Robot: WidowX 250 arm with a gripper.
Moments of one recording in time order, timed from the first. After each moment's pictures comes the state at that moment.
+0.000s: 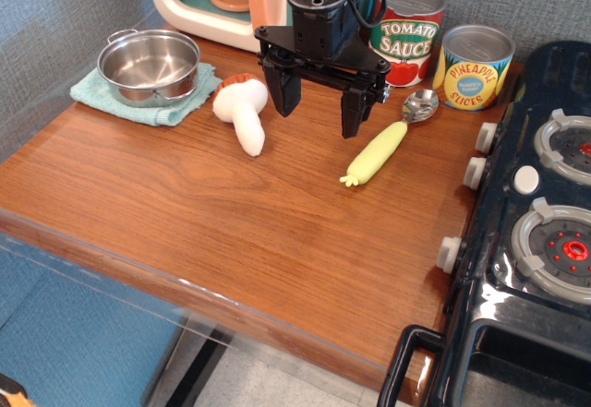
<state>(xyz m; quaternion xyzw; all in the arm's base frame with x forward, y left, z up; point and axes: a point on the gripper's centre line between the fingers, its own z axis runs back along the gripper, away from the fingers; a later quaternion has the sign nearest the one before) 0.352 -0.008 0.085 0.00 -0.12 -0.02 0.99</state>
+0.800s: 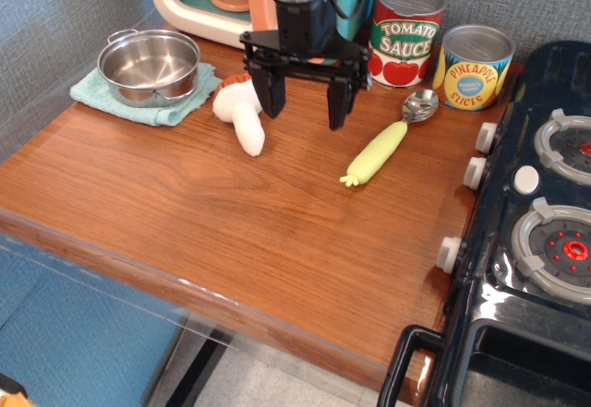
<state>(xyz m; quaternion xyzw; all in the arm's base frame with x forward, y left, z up) 0.368 0.019 0.072 -0.04 -0.07 0.06 1.00</state>
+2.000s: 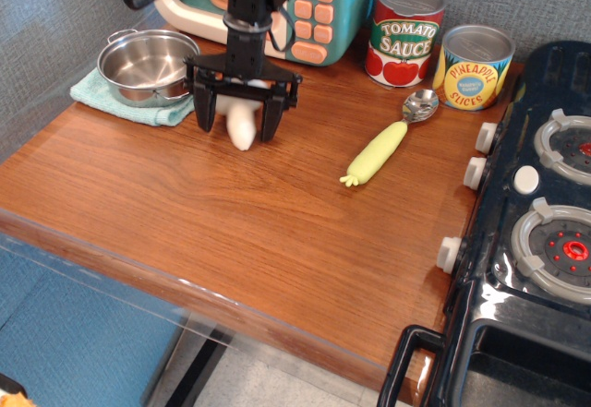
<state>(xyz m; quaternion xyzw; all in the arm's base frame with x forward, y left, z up) 0.380 0.088 0.015 0.07 0.00 0.19 0.98</state>
